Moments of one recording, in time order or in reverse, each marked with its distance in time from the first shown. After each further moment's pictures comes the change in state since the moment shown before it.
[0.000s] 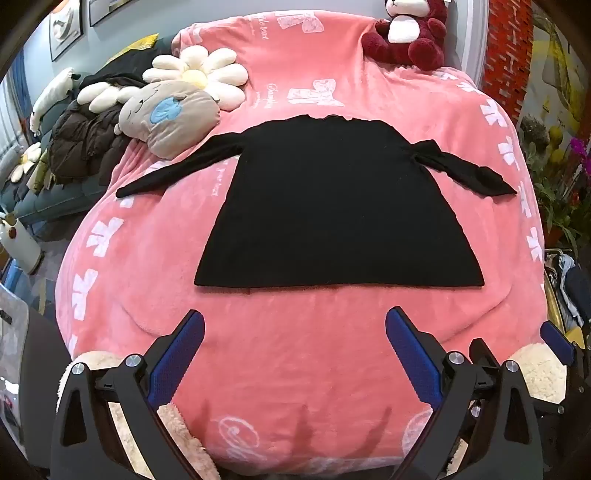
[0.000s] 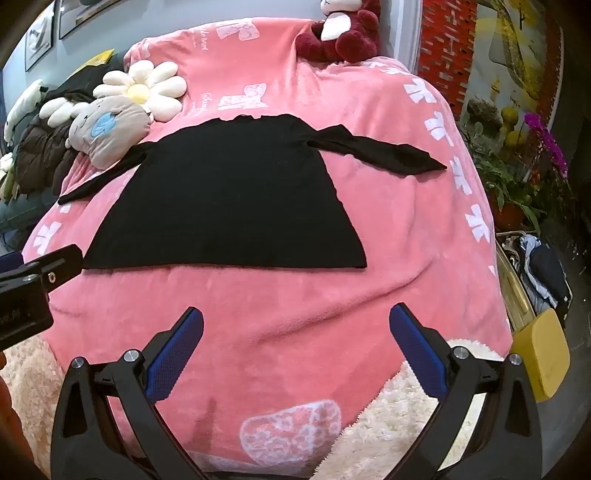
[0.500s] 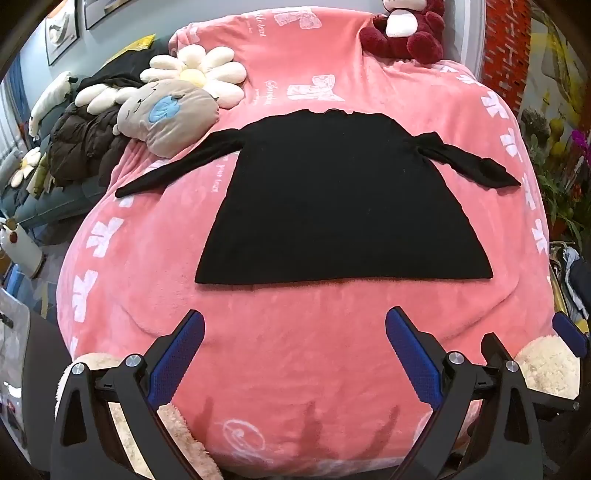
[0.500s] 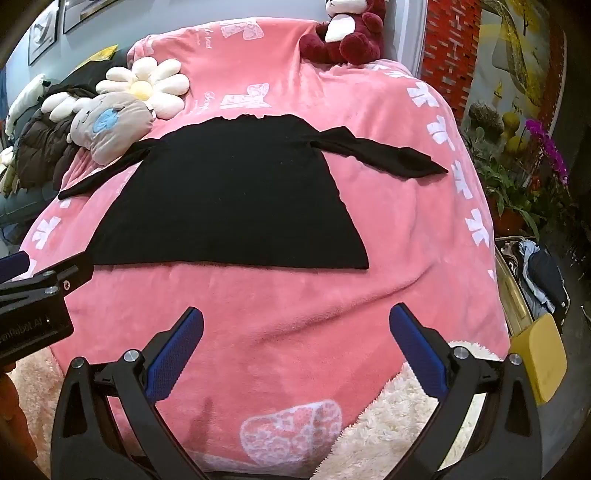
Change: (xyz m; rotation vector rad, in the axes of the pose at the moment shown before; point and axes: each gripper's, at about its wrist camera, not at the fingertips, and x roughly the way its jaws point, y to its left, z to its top) left arm 0.012 0.002 -0.004 0.020 0.017 0.005; right arm 0.001 0.006 0.006 -0.026 0.003 -0.017
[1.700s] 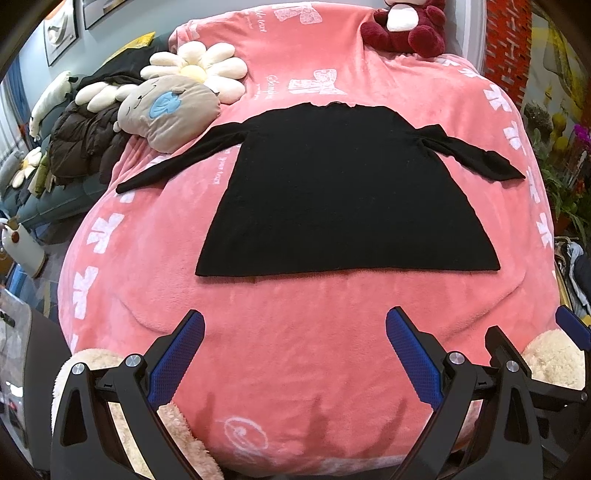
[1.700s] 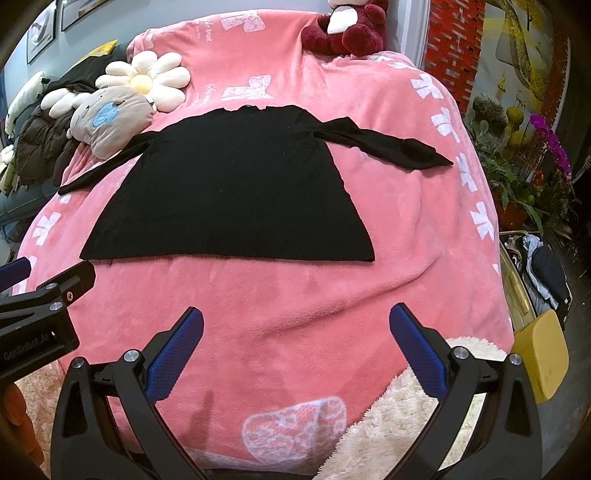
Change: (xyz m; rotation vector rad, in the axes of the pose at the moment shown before) left arm 0.009 0.001 -0.011 0.007 0.008 0.015; right arm 0.009 0.003 -0.009 -0.004 0.028 0.010
